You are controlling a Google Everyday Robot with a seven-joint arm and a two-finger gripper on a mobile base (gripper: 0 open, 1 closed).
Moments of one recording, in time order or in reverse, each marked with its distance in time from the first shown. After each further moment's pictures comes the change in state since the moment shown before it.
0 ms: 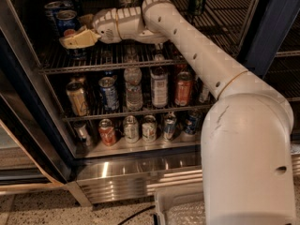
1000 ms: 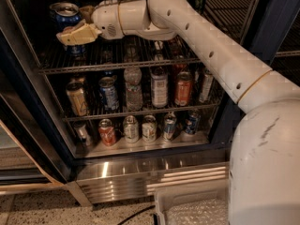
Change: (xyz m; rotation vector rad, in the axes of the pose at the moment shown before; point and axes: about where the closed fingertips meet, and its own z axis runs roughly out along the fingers) arm -0.044 0.035 -0.017 0.013 -0.020 -0.085
